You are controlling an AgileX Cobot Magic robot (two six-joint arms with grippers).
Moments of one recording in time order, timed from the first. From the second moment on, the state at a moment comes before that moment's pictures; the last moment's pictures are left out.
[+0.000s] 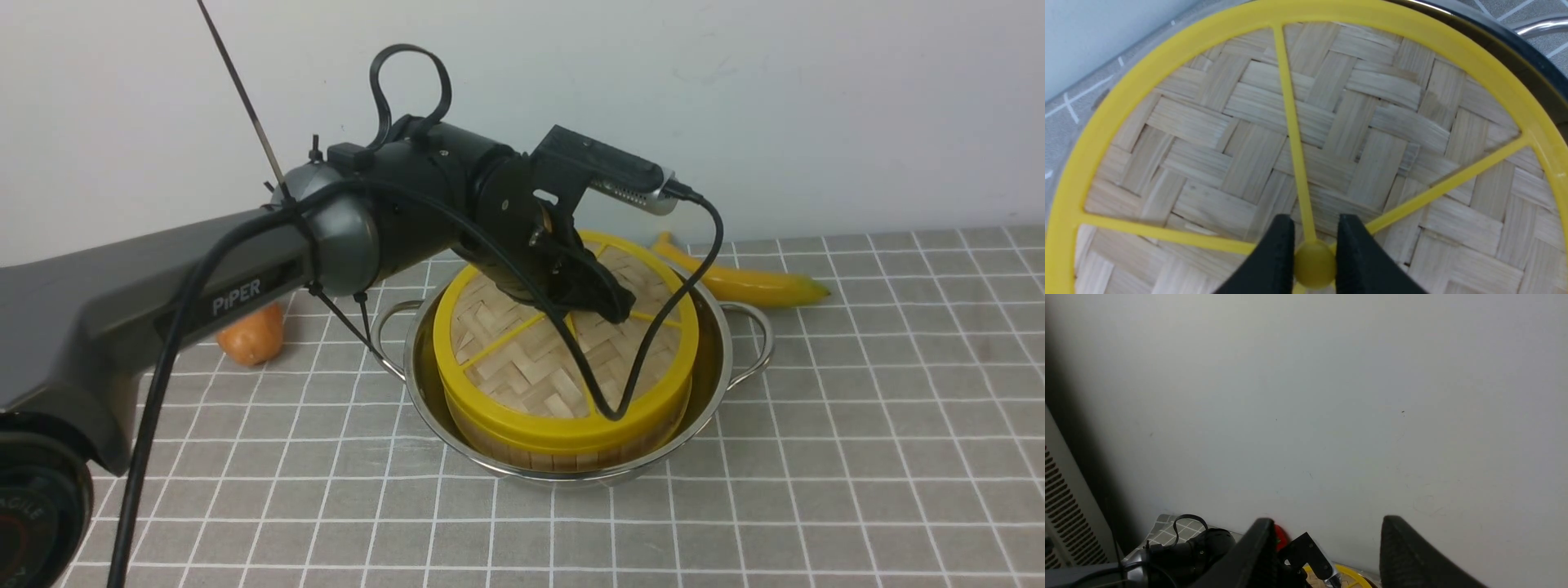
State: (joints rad) right arm 0.42 0.89 -1.84 0.10 1.23 0.18; left arm -0.55 2.00 -1.59 0.07 0.64 0.02
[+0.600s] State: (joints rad) right arm 0.42 0.89 -1.84 0.10 1.23 0.18; left arm -0.55 2.00 -1.59 0.09 0.63 0.02
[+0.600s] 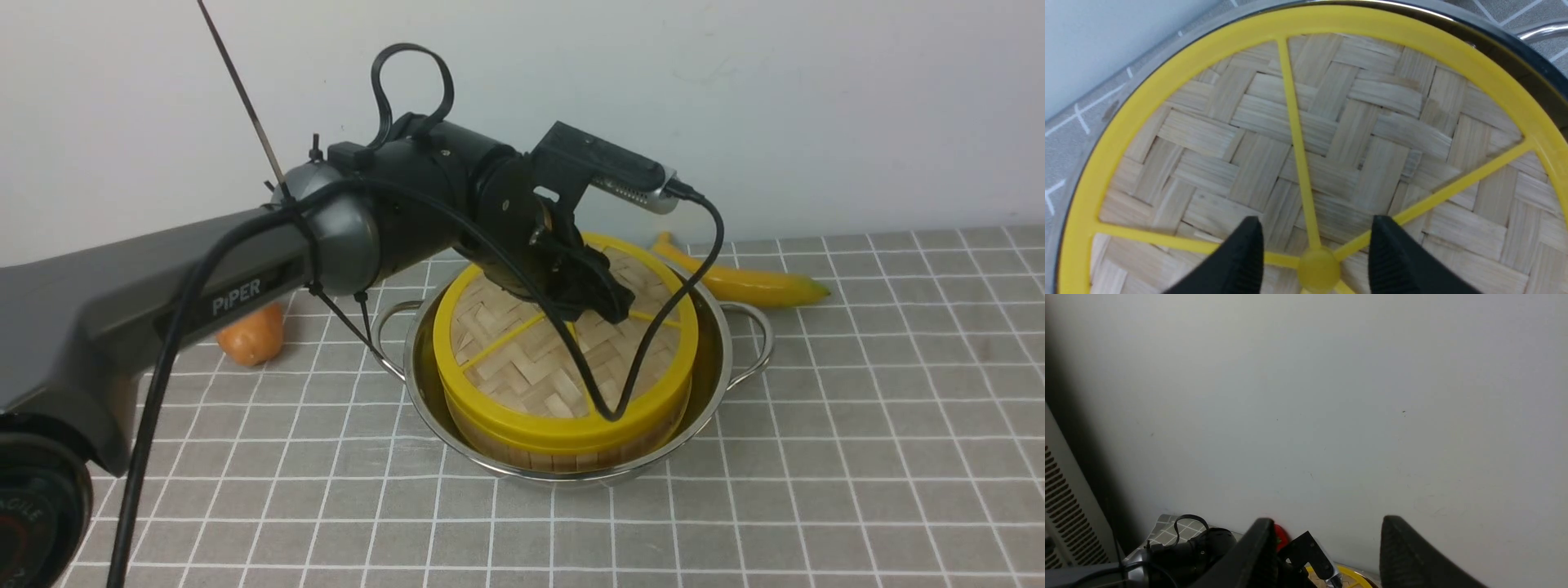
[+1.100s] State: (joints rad) right arm 0.42 0.89 -1.84 0.10 1.23 0.15; left arm -0.56 1.81 -1.59 0.09 0.66 0.02
